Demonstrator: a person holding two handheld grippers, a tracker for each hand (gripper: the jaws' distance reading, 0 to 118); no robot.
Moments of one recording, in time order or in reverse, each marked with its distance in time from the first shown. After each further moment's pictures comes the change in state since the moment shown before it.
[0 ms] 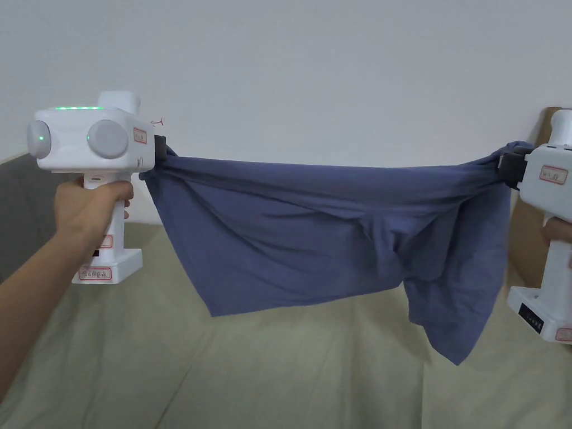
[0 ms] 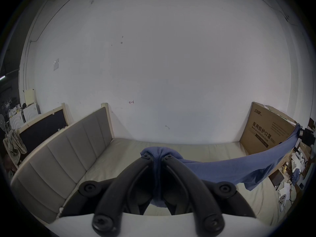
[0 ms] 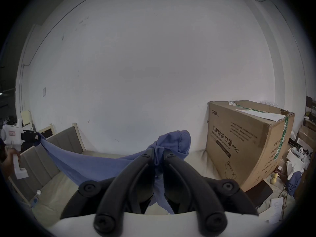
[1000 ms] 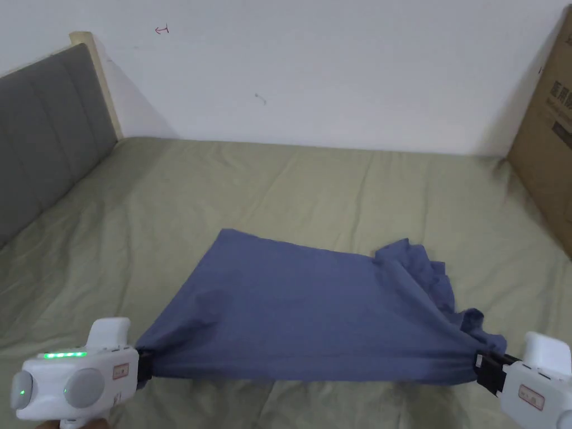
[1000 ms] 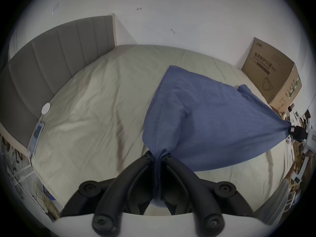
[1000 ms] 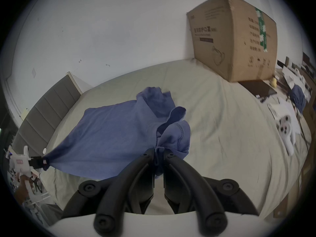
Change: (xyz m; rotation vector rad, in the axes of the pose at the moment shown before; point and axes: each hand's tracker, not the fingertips) left arm -0.071 -0.408 0.139 -0.564 -0.010 0.054; right arm 0.032 -0.344 0.187 -0.539 -0.019 -0.197
